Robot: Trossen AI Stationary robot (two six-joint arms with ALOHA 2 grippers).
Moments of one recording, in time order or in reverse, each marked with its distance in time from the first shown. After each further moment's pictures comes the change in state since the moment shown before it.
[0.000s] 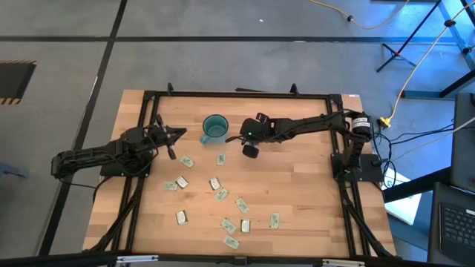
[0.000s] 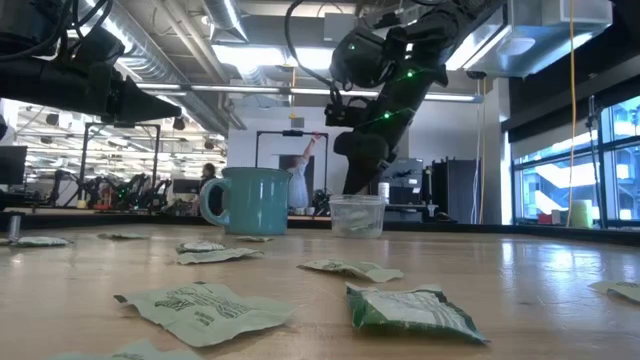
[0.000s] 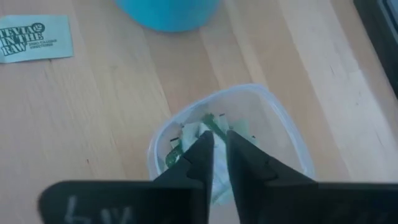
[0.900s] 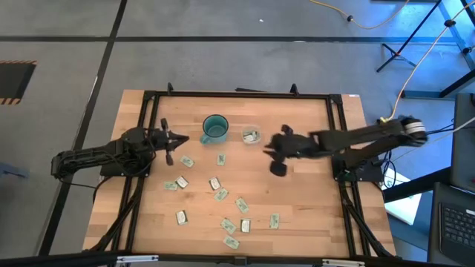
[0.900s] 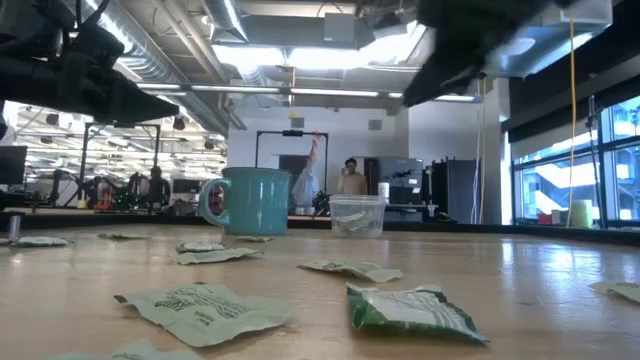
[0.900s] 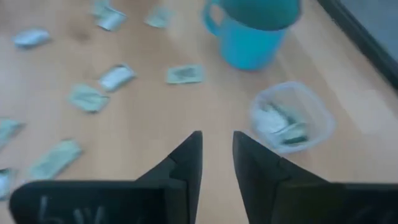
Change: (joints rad) left arm 0.000 0.002 0.000 -0.028 0.214 -0.032; right arm 0.284 -0.622 -0.364 0.055 0.000 0.203
